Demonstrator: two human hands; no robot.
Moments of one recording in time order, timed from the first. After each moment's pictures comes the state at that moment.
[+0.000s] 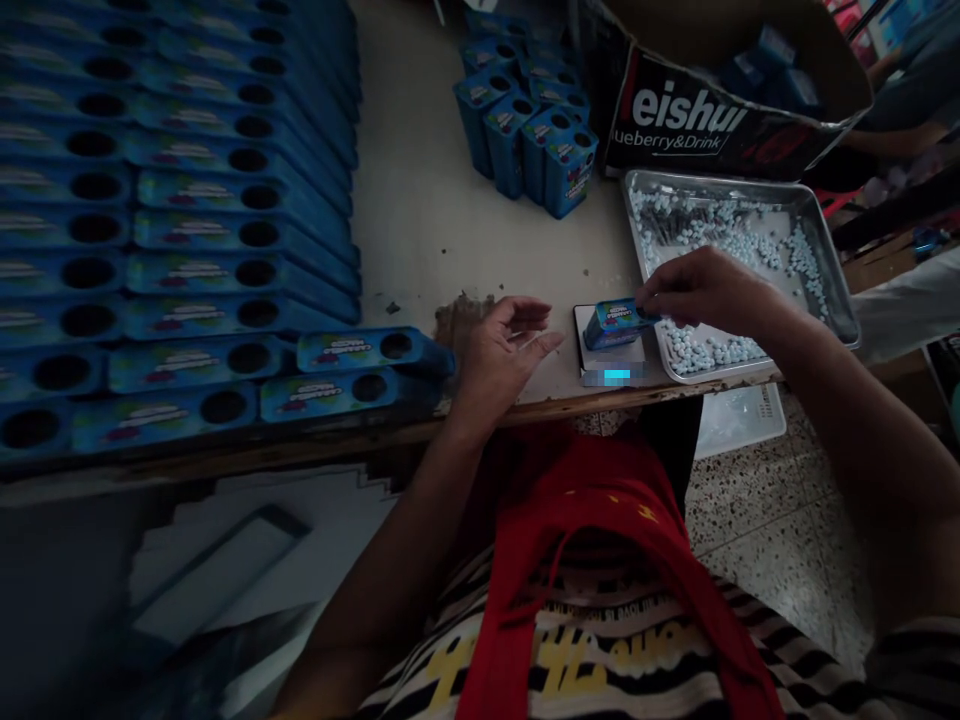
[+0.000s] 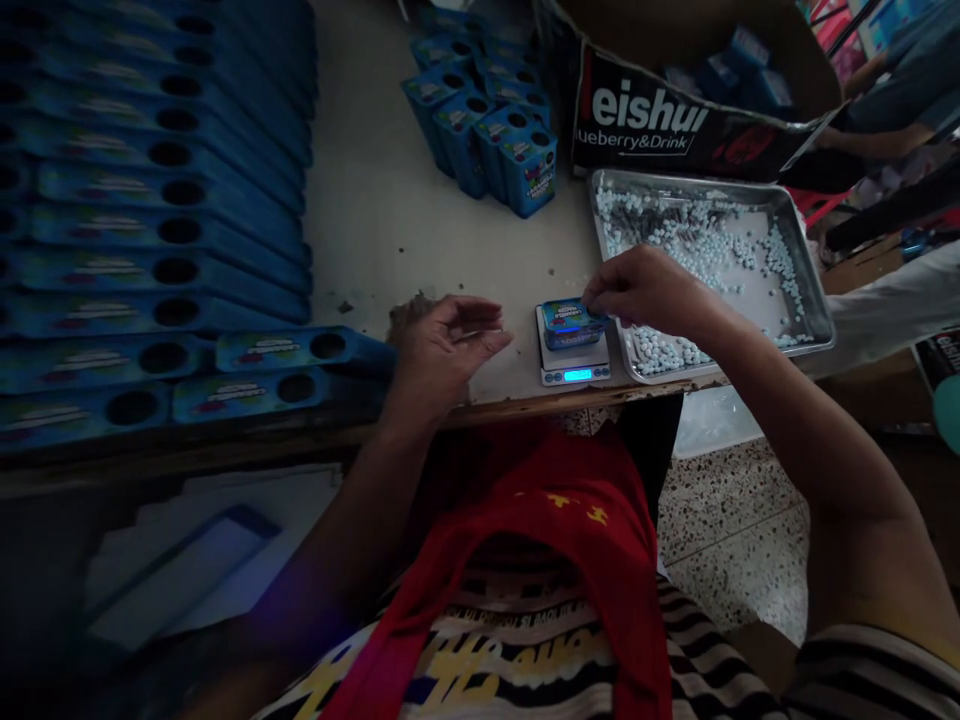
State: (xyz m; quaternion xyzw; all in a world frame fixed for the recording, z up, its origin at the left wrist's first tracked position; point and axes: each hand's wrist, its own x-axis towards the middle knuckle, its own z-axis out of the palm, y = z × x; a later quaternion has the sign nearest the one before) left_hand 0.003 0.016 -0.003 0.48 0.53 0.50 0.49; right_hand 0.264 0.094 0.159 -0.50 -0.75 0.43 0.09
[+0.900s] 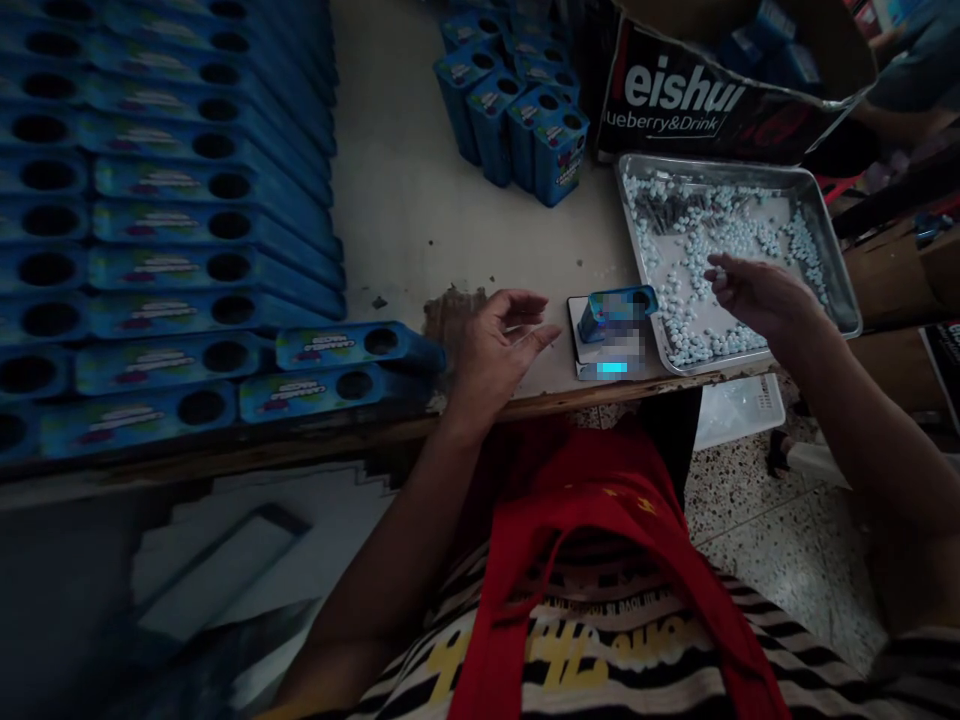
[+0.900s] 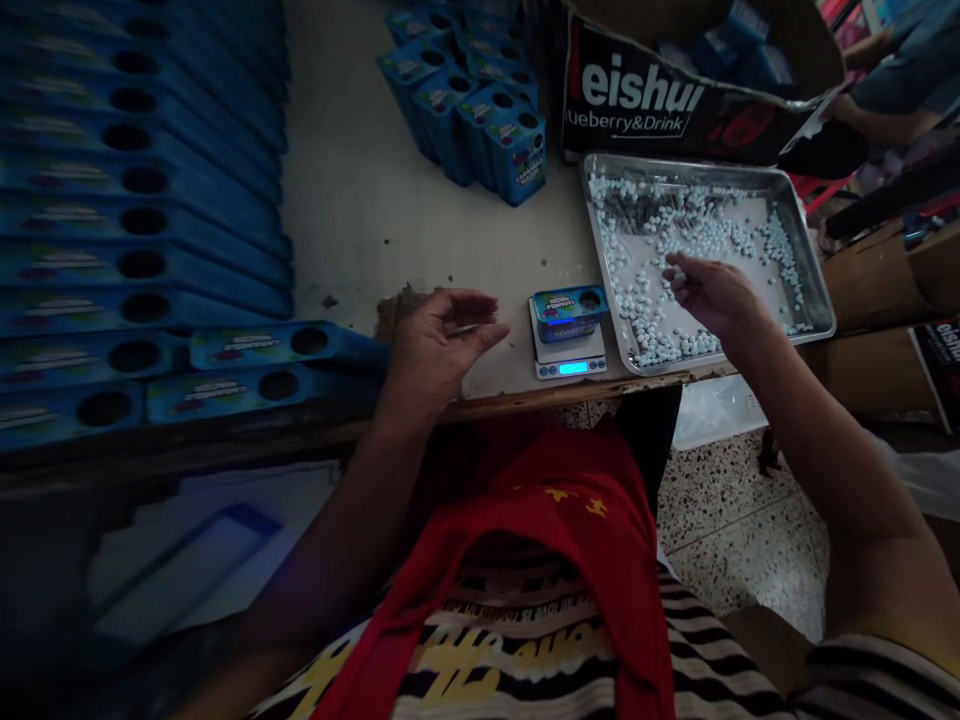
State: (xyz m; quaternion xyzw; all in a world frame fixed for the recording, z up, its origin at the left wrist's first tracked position) left_hand 0.006 0.013 0.009 0.49 0.55 0.48 0.49; right_hand 0.341 0.094 0.122 -0.65 -0.42 0.52 0.36
